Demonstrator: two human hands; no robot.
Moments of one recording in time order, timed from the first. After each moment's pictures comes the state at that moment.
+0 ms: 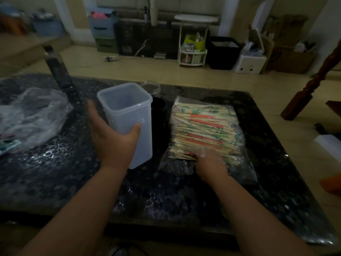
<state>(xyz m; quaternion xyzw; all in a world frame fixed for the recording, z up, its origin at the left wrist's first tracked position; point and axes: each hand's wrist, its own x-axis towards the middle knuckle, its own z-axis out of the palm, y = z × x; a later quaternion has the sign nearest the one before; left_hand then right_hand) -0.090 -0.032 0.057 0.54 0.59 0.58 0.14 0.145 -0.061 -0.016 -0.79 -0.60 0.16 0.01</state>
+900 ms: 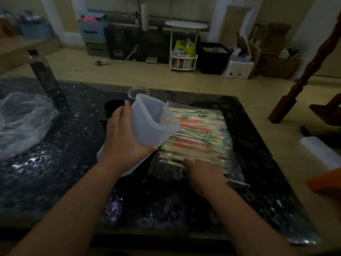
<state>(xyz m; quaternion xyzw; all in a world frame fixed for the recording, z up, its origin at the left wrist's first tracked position) -0.069 -0.026 0.075 0.75 0.55 0.33 0.15 0.147 -0.093 0.013 -0.72 -0.69 0.07 -0.02</state>
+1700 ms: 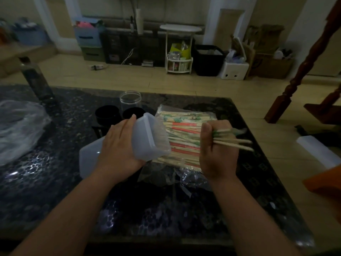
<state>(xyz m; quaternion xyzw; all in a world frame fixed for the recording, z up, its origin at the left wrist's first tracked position) -0.059 -0.026 0.066 0.81 0.51 0.25 0.12 0.165 -0.089 0.078 -0.58 -0.58 -0.10 0.56</state>
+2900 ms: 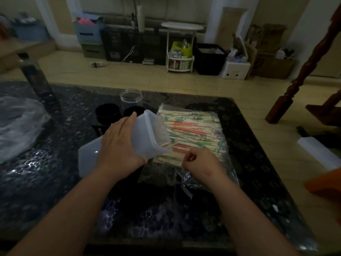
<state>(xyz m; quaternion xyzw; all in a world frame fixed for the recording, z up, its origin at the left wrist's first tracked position) -0.058 -0.020 0.067 0.80 0.54 0.26 0.11 0.163 -0.075 0.048 -0.76 -0.55 0.26 0.23</state>
